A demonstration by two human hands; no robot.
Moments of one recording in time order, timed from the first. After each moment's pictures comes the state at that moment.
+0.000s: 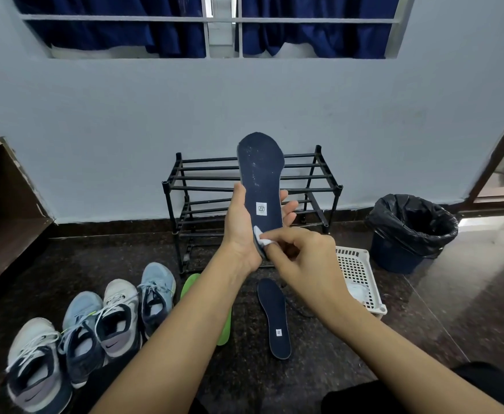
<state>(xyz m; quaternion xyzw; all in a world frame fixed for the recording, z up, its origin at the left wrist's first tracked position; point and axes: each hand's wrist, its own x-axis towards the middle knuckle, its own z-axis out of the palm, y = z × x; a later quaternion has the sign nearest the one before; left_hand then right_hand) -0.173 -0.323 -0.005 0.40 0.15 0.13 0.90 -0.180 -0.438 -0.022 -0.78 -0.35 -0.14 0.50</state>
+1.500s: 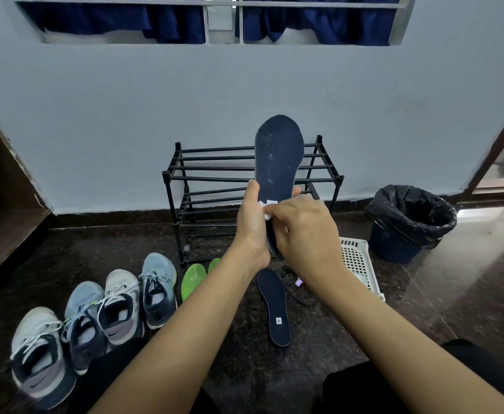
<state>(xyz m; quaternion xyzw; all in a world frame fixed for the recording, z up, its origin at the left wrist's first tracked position) -0.180 -0.333 -0.011 0.46 0.17 0.08 0.87 -0.157 -0.415 -0.022 -0.82 -0.38 -0.32 0.29</state>
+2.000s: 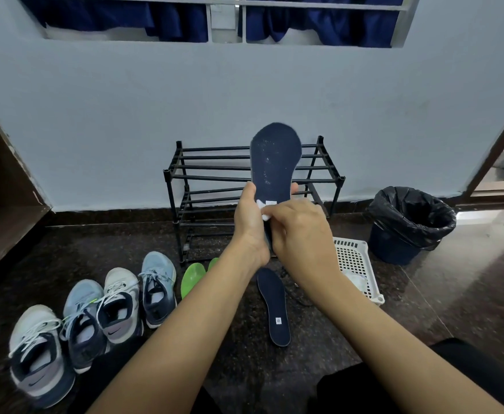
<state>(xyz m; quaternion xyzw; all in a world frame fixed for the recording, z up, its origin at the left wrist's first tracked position) -0.178 -0.324 -0.011 0.46 0.17 0.10 0.87 -0.166 -0.406 -0.024 -0.81 -0.37 -0.31 0.32</state>
